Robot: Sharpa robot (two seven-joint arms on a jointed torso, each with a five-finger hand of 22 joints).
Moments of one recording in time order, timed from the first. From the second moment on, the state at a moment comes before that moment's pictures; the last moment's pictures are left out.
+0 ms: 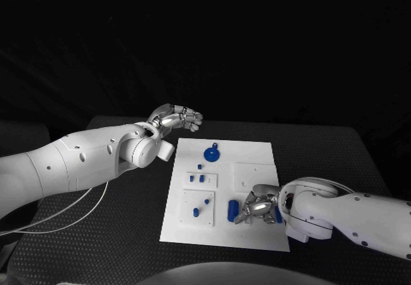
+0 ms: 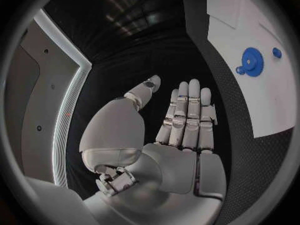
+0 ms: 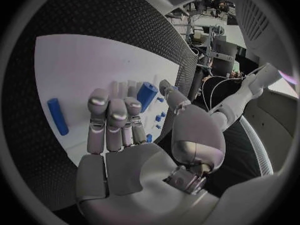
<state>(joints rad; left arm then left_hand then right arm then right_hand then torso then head) 1.20 -0.75 -0.09 1.29 -0.20 -0.25 0.29 1.07 -0.13 0.52 -0.19 0.12 0.88 0.17 0.27 0.50 1.19 0.12 0.07 0.21 0.97 0.09 0.51 0.50 0.04 0.71 -0.01 0.49 1.30 1.14 -0.78 -0.25 1.70 -1.00 -0.06 -0.54 0.77 -0.25 0.61 -0.23 0.05 1.01 0.08 0.31 0.61 1.16 -0.02 1.15 1.07 1.29 -0.12 1.27 1.03 0.21 1.23 -0.05 1.01 1.31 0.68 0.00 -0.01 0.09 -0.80</state>
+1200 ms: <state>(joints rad) 1.20 -0.75 -0.09 1.29 -0.20 -0.25 0.28 1.07 -0.13 0.51 -0.19 0.12 0.88 0.17 0.27 0.50 1.19 0.12 0.07 0.21 0.97 0.09 0.50 0.51 0.04 0.71 -0.01 0.48 1.30 1.13 -0.76 -0.25 1.69 -1.13 -0.08 -0.56 0.80 -0.07 0.73 -0.24 0.05 1.06 0.05 0.31 0.61 1.19 -0.04 1.14 1.07 1.30 -0.13 1.26 1.04 0.23 1.24 -0.04 1.01 1.31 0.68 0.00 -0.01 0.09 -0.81</state>
